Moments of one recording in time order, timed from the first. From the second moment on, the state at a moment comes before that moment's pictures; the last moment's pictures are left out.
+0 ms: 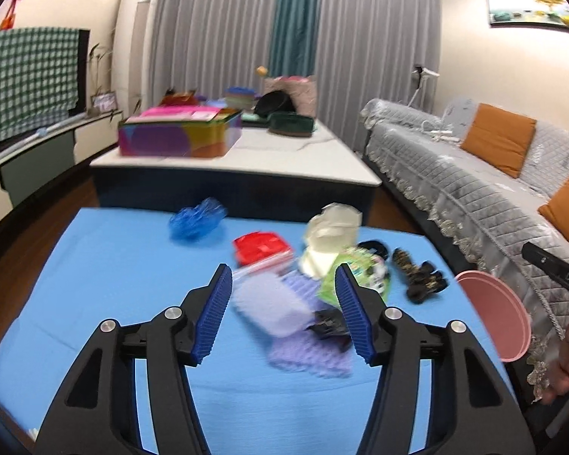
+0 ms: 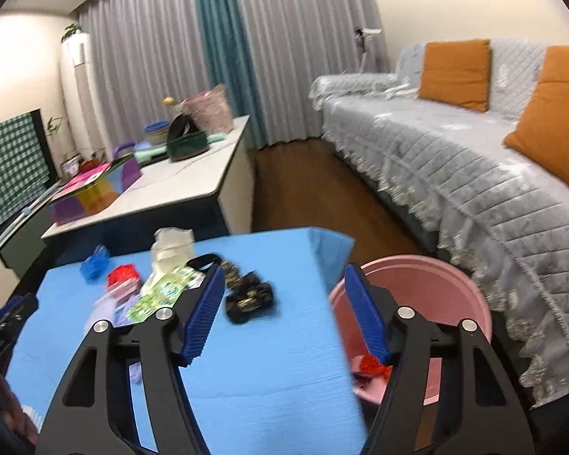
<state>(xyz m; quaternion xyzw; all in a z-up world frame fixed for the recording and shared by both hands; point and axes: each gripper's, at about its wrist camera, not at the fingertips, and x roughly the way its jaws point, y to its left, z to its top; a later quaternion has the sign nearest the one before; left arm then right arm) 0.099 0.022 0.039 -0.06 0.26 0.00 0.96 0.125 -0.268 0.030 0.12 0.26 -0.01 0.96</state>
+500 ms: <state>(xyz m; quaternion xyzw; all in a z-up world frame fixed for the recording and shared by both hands) 0.129 0.032 -0.002 -0.10 0.31 0.00 0.94 0.173 -0.255 -0.004 0.14 0.30 -0.01 0.94</state>
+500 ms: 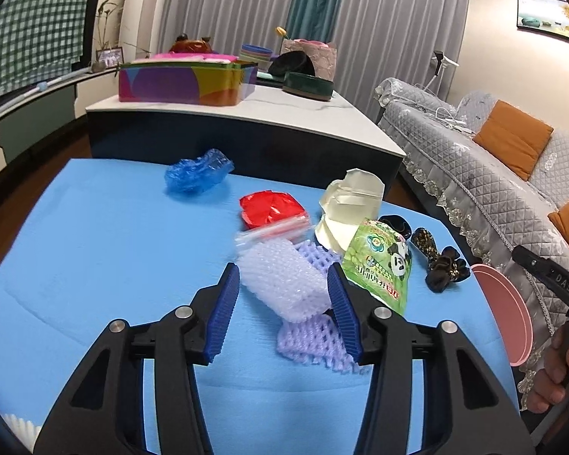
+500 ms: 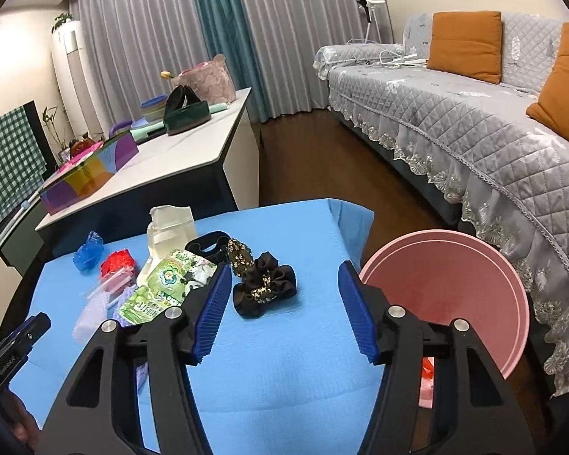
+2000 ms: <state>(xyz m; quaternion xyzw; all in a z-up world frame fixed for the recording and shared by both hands) 0.147 0.021 -0.006 -0.06 0.32 0.00 0.94 0.201 -0.223 -0.015 0.10 0.32 0.06 0.94</state>
